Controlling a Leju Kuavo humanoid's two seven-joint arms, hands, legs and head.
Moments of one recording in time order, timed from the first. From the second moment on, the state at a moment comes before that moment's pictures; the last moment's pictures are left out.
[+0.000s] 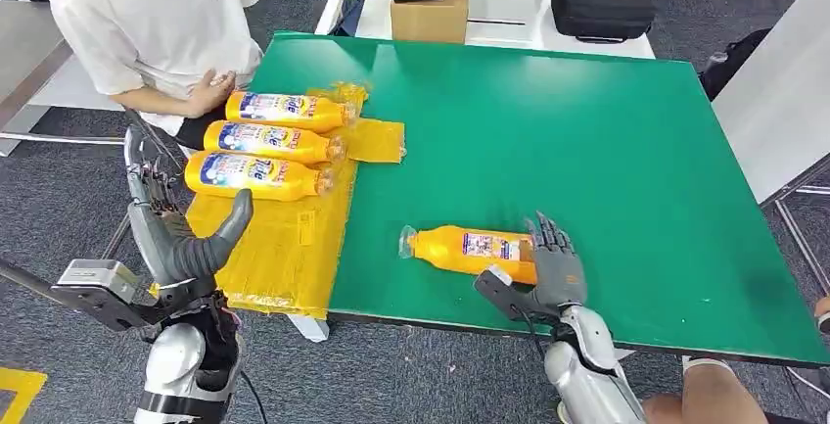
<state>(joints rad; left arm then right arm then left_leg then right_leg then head) -0.04 -0.18 -0.13 -1.70 -0.04 0.36 -0.53 -0.32 0.01 0.27 -0.81 1.10 -0.38 -0.15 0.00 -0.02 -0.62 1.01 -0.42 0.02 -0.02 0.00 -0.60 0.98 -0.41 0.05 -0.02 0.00</state>
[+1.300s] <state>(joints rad) -0.03 -0.17 -0.14 -1.63 -0.07 0.27 -0.35 -0.52 -0.07 0.37 -0.57 0.94 -0.17 -0.20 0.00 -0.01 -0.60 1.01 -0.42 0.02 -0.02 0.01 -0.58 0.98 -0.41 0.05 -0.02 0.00</state>
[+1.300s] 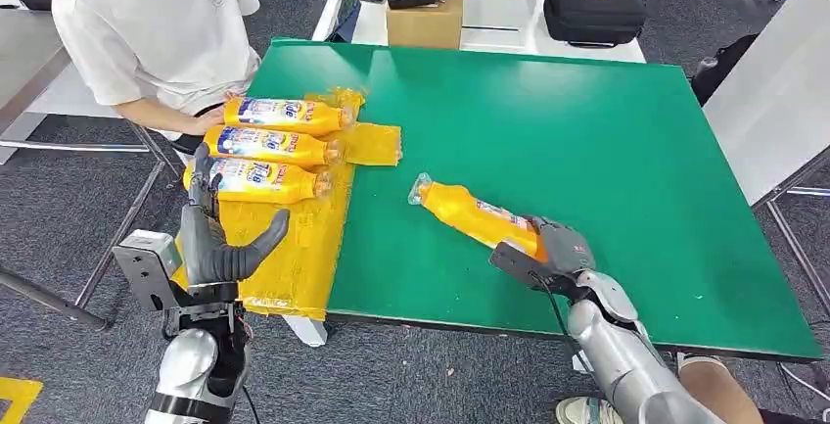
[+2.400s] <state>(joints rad) 0.04 -0.20 -0.41 -1.53 0.30 -0.17 -0.35 -0.17 0.12 0.37 -1.33 0.54 -0.46 -0.63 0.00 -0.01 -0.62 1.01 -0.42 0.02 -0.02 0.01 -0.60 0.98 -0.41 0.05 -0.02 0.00</state>
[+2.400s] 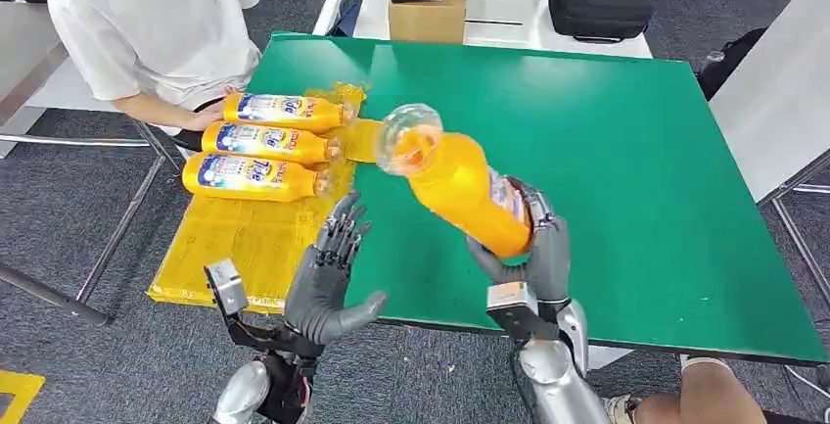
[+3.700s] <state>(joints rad) 0.03 -0.19 -0.46 -1.58 0.33 -0.20 -0.37 -0.18 0.13 0.64 -1.22 0.66 -0.40 -0.59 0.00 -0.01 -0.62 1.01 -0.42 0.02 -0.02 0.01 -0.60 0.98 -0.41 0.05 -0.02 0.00</state>
